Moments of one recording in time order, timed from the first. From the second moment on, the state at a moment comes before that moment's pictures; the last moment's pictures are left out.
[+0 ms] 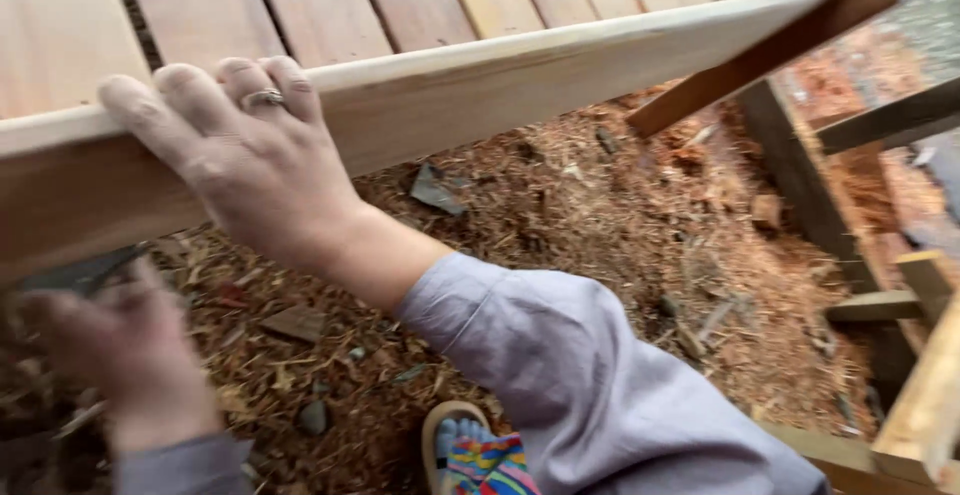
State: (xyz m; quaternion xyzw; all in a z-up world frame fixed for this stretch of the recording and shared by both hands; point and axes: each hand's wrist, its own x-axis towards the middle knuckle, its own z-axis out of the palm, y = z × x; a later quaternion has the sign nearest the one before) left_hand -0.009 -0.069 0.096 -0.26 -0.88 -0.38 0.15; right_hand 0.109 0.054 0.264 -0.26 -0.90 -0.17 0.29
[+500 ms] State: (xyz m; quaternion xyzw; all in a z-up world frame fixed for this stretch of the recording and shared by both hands) left_hand 0.041 -0.078 0.192 -0.24 -0.65 -0.68 -0.24; right_hand 0.166 0.010 0.142 0.02 -0.87 0.00 0.49
